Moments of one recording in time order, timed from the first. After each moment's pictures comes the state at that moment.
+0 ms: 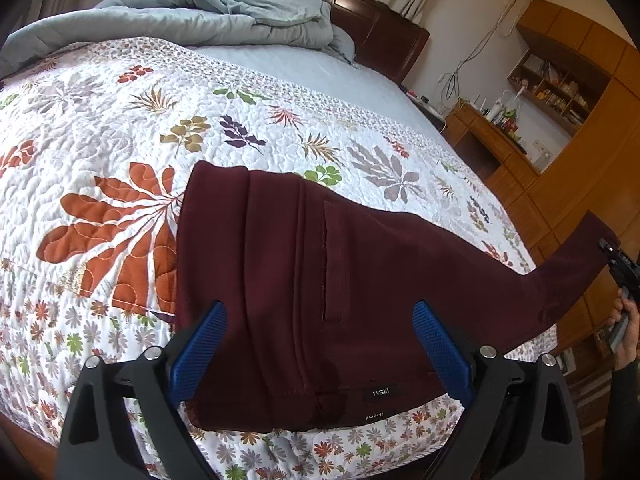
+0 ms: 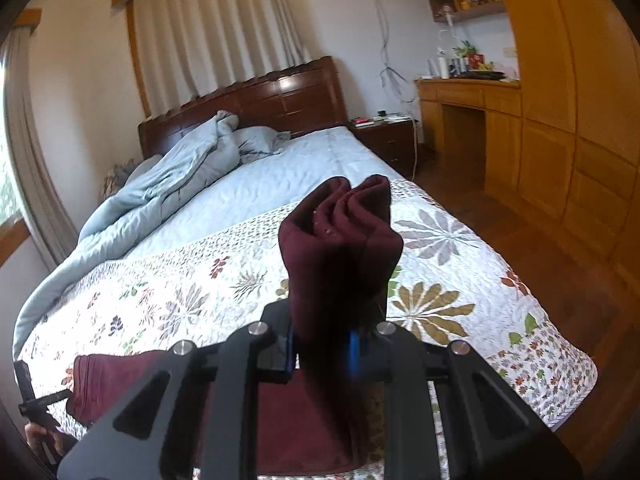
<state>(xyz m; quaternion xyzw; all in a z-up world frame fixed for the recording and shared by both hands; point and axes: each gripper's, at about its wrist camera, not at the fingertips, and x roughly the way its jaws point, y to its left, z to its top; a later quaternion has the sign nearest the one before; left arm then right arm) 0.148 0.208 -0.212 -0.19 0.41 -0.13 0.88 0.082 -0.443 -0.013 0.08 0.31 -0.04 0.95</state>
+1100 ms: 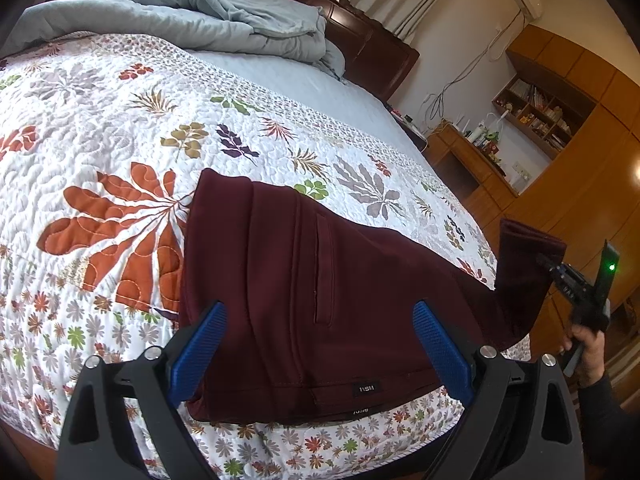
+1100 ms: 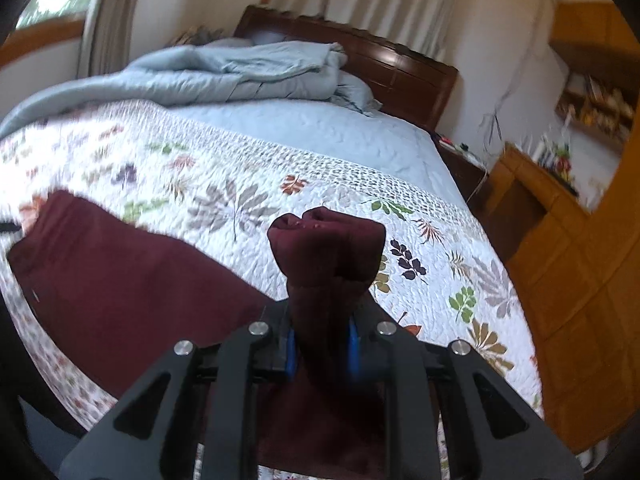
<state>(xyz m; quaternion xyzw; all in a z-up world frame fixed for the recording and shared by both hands) 0.135 0.224 -0.209 -0.24 0.38 -0.16 0.88 0.111 -0.238 -0.104 -0.23 0.36 0.04 0.90</state>
